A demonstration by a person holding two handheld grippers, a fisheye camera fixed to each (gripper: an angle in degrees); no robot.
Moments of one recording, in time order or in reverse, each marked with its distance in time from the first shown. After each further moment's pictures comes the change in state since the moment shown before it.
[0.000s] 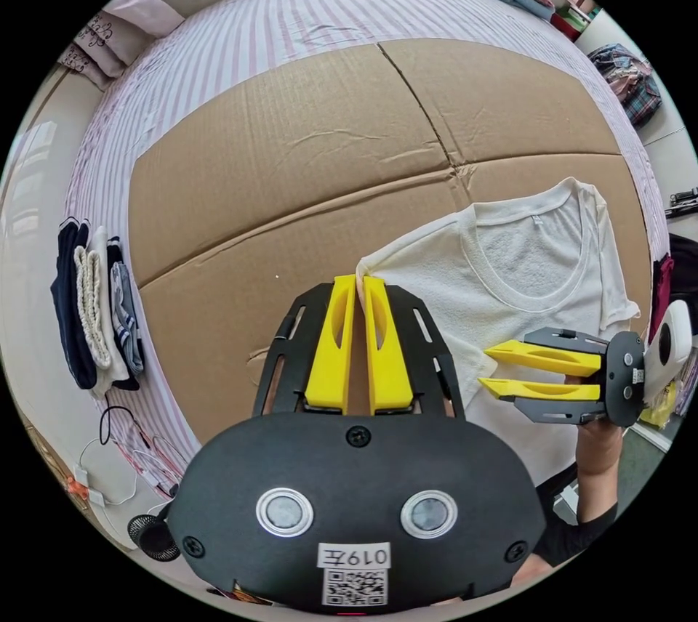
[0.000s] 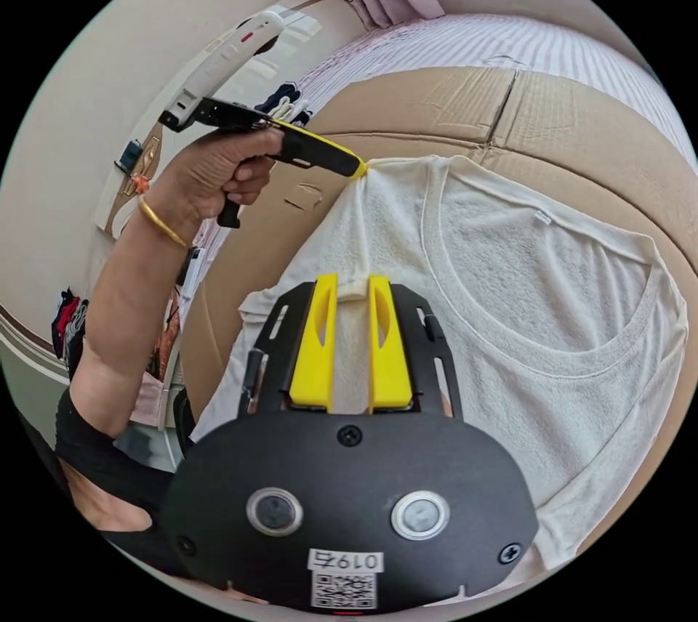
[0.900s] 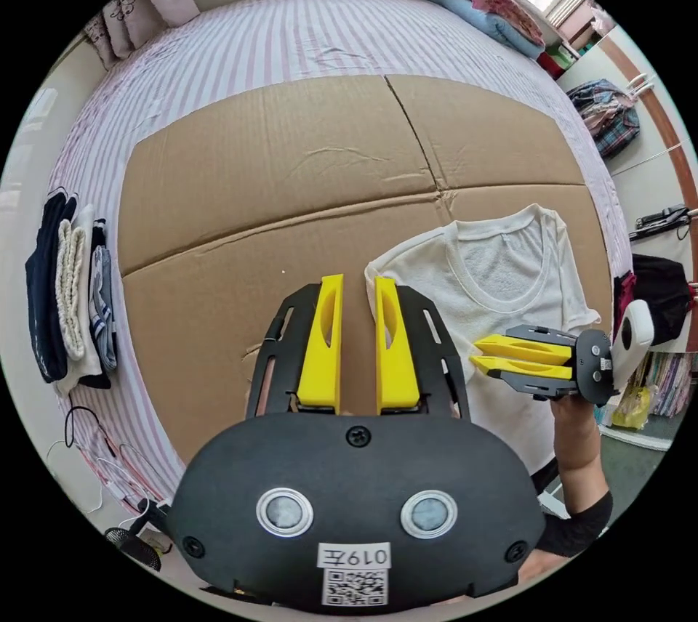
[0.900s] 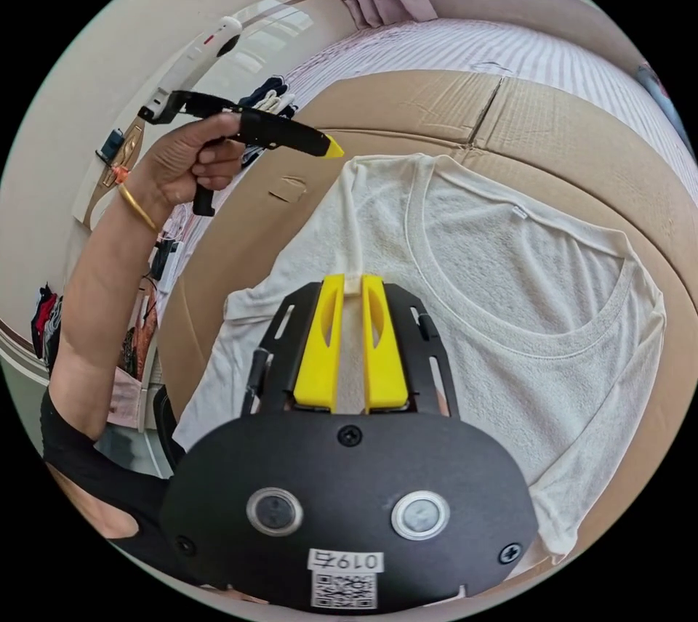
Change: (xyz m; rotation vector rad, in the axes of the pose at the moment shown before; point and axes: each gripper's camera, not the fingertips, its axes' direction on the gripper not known) left arm -0.084 0.142 -0.044 0.153 0.233 -0.102; right arm 0.020 0.004 -0.007 -0.019 0.132 -0.028
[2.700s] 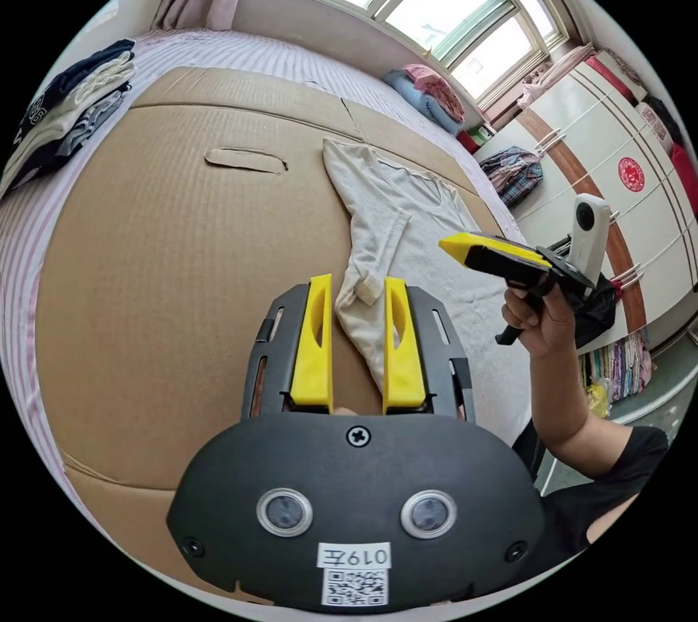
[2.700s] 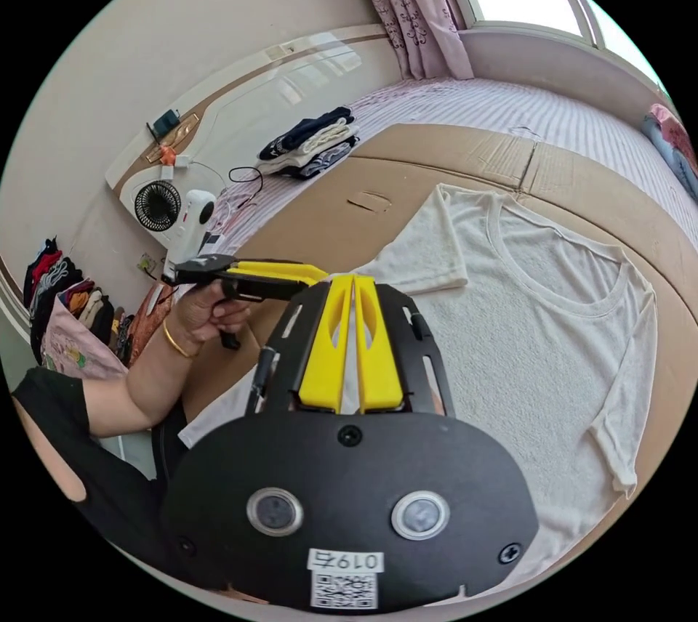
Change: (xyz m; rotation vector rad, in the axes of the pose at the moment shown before) left arm -0.083 0.561 -0.109 0.292 0.277 -0.041; right arm 0.117 0.374 0.140 0.193 0.041 -0.142
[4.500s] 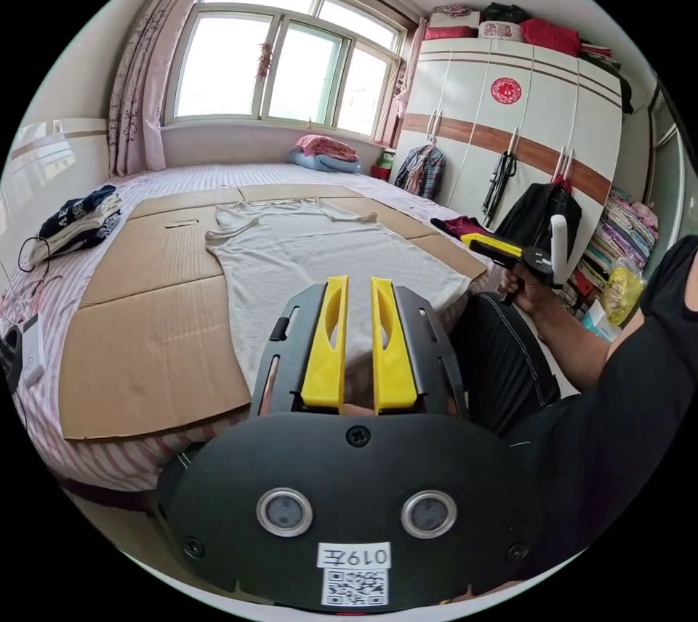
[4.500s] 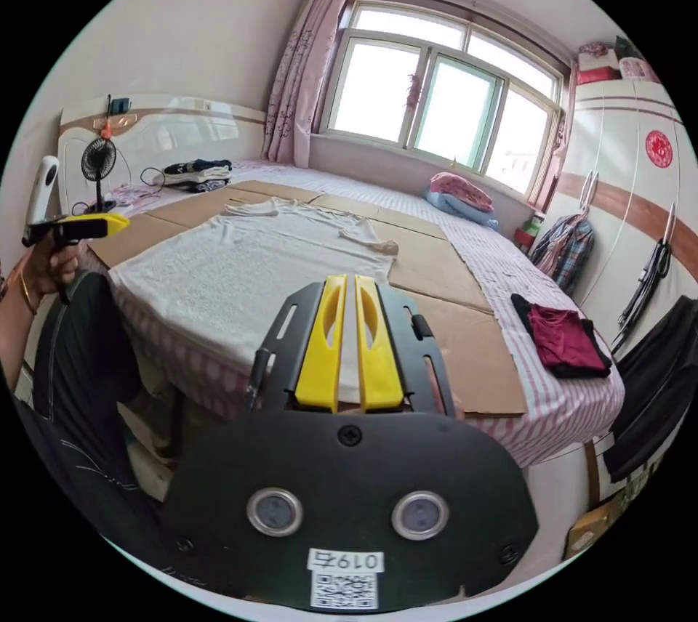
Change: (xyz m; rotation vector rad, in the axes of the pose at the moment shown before) left arm 0.359 0.543 -0.308 0.352 0.085 0.389; right arm 0.000 0.988 -0.082 0.389 0.661 0.052
